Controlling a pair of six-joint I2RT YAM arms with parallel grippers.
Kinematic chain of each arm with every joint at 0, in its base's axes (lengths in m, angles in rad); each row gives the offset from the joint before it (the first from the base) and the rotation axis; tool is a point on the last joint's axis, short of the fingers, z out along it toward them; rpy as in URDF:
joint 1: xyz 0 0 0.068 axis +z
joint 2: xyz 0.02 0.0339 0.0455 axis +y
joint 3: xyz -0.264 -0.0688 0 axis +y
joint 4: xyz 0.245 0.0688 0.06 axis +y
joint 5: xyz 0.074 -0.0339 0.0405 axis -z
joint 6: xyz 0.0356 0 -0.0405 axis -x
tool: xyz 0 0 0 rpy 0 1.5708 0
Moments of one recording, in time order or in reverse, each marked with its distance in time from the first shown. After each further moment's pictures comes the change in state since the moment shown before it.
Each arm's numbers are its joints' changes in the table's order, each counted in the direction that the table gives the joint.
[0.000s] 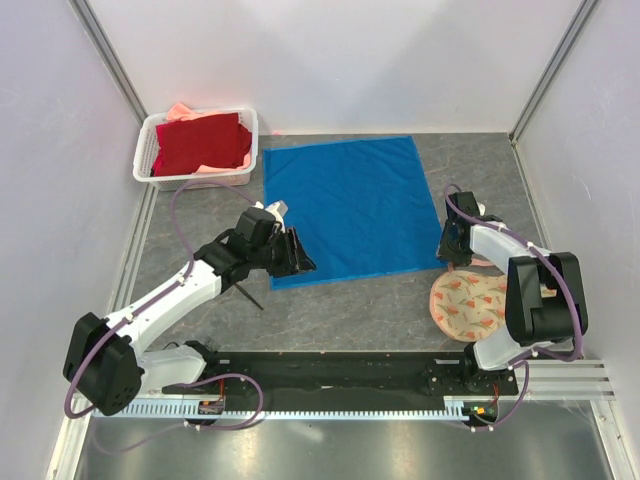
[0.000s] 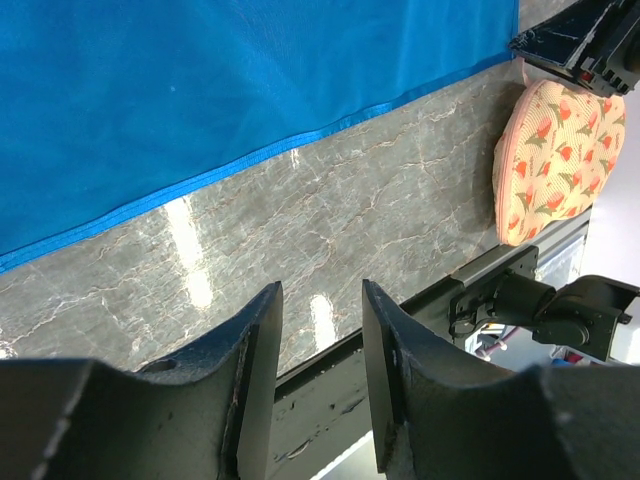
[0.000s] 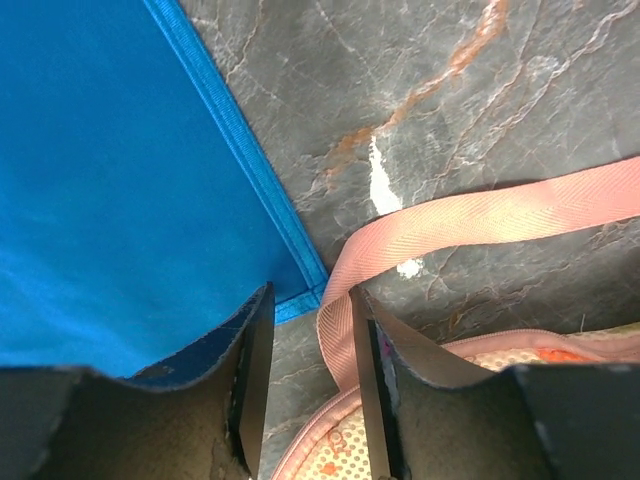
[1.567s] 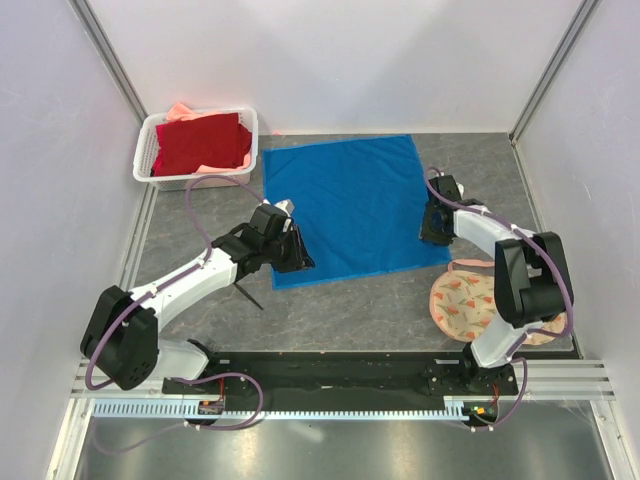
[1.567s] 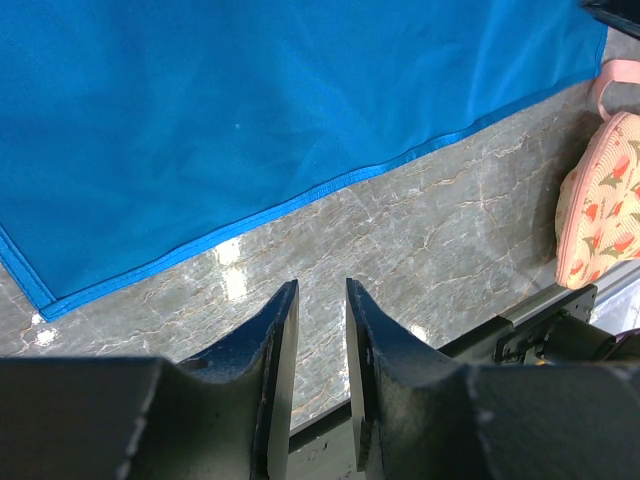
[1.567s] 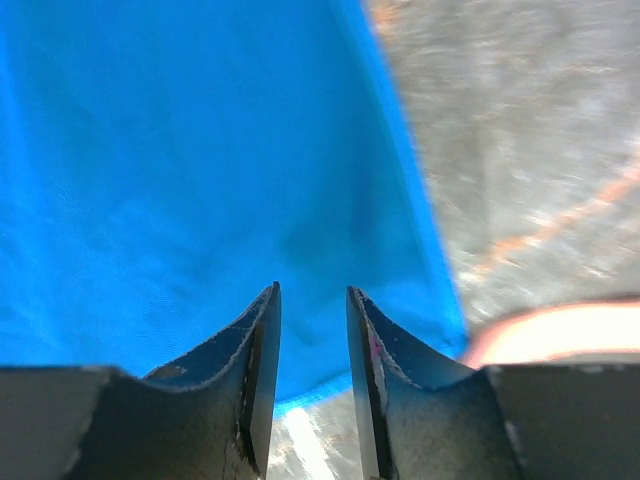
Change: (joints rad) left arm 0.000 0.157 -0.033 -0.045 -0.076 -0.037; right arm 0.099 0.142 -0.167 -0.064 -0.028 -0.005
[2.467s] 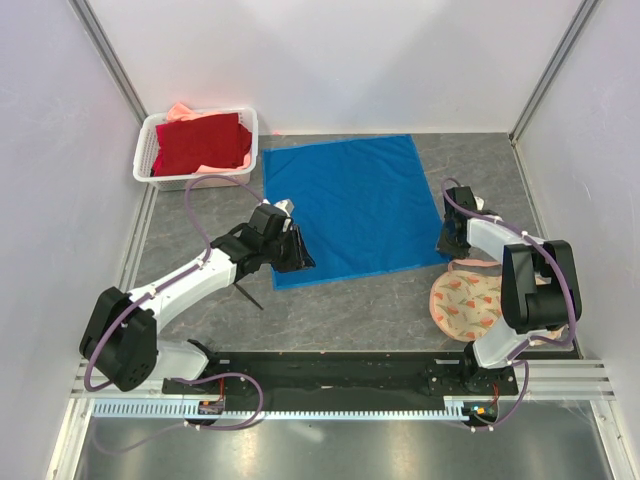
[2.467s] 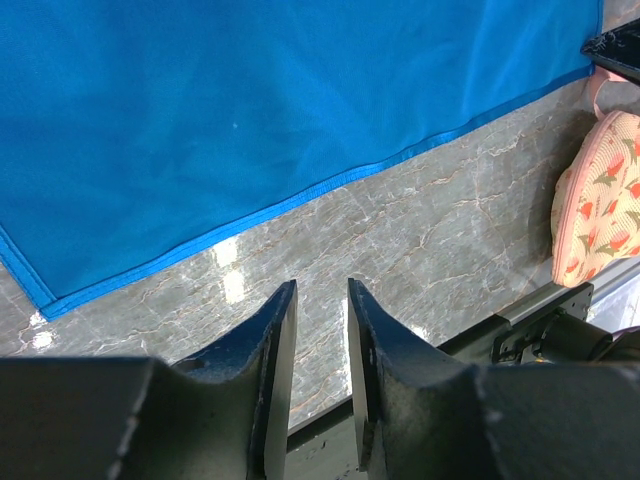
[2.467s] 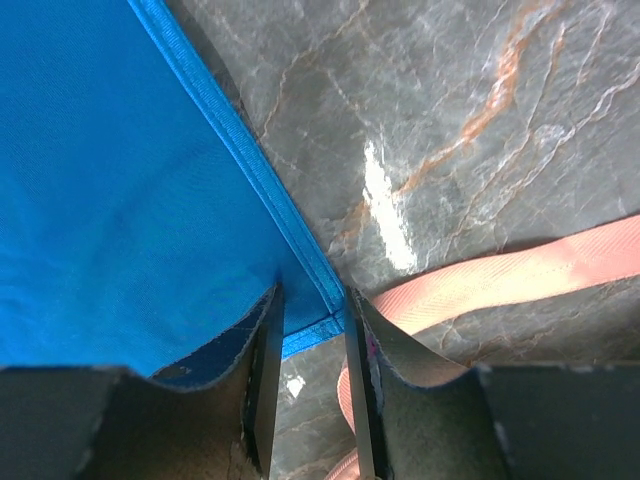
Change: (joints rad) left arm 0.000 -0.008 0.000 0.000 0.004 0.000; right arm -0.101 -0.059 0.117 0.014 0.055 0.000
